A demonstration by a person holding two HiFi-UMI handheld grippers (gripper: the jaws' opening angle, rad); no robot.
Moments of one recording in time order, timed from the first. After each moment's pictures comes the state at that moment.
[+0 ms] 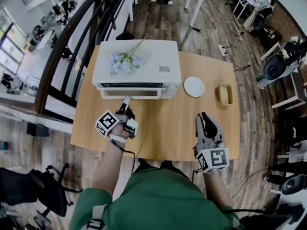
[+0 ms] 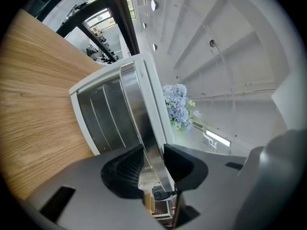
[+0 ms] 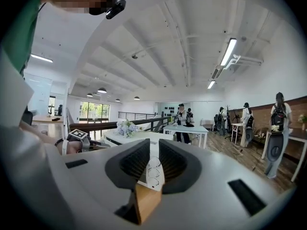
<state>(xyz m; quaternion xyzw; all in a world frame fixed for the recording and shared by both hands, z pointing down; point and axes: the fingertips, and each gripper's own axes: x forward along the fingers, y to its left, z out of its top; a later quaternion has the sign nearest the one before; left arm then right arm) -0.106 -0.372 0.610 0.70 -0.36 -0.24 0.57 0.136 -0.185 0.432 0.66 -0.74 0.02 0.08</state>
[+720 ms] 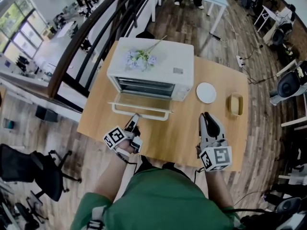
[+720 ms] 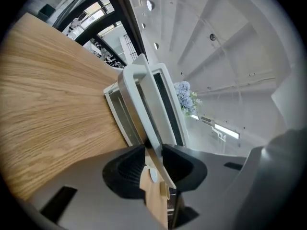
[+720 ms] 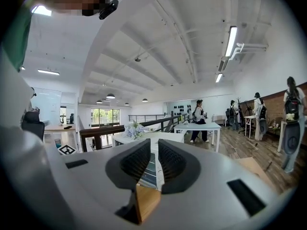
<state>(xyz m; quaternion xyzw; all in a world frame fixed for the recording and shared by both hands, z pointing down) -0.131 -0.277 0.665 0.69 -0.41 -0.18 0.57 0.135 -0.206 0.442 0.61 -0.79 0.05 0.05</state>
